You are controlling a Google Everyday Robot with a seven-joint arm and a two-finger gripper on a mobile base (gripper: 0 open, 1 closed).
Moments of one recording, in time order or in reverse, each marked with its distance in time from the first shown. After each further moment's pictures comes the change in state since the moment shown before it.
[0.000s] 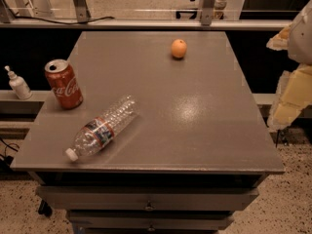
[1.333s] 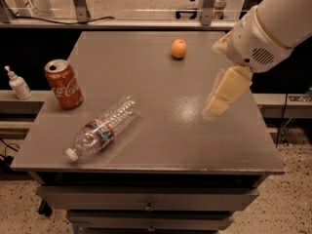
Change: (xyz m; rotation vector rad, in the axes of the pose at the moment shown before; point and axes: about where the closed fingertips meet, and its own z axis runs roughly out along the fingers) arm -0.098 -0.001 0.045 -0.068 -0.286 0.020
